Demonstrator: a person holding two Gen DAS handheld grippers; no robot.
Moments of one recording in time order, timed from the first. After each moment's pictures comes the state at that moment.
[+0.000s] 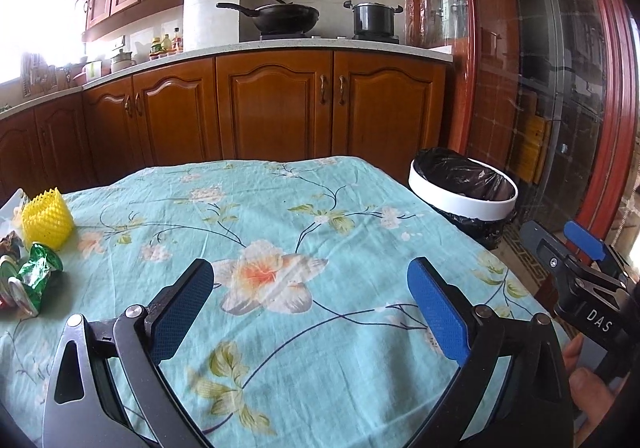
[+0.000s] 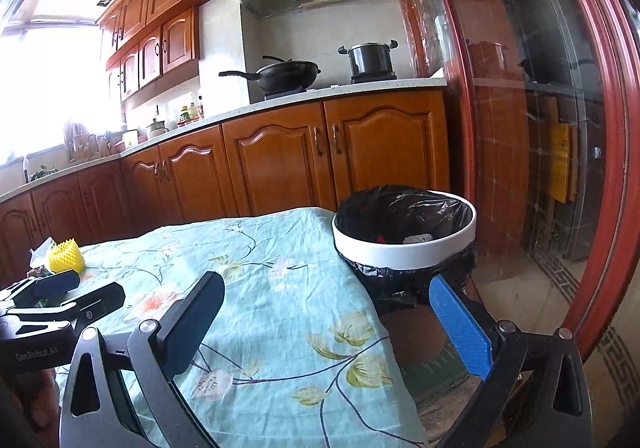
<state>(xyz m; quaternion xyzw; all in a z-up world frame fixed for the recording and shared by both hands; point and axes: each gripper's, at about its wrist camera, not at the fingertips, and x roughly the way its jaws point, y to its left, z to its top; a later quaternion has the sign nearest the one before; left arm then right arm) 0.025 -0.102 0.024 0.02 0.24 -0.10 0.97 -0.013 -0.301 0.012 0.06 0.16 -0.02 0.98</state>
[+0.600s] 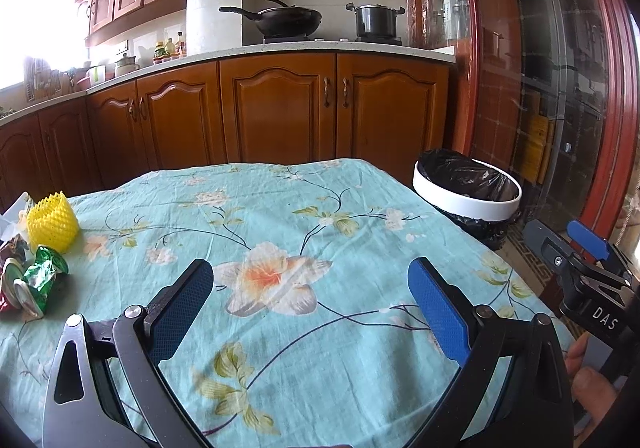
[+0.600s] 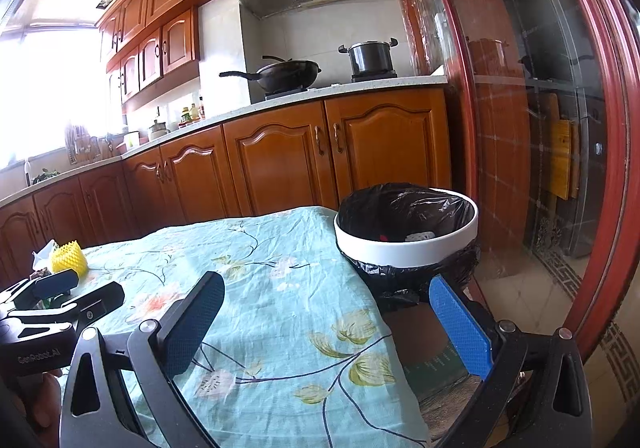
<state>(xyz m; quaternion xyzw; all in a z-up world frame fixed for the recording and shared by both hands) 0.025 -0.103 0.025 0.02 0.24 -0.09 0.97 -0.012 -0.300 0.010 0.07 0.16 -0.02 0.98</state>
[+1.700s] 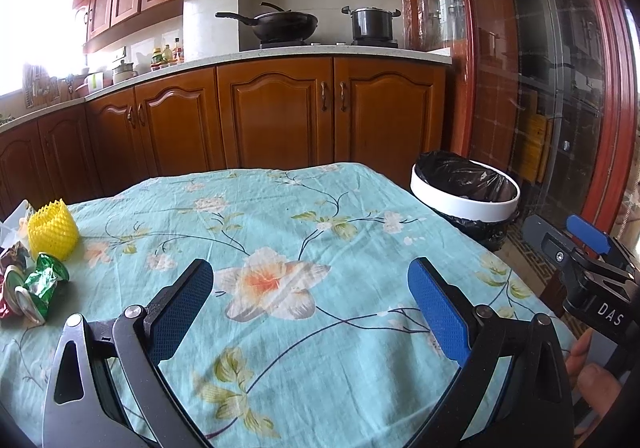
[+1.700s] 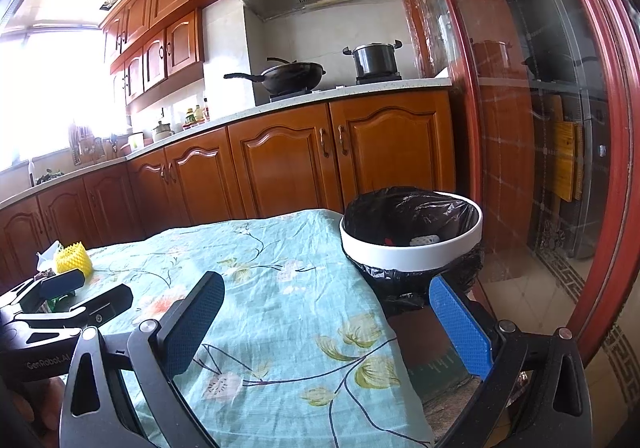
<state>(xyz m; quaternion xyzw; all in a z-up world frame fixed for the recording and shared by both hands) 0.022 -0.105 0.026 0.03 0.23 -0.09 0.97 -0.012 -0.299 0.015 0.07 0.16 -0.01 0.98</state>
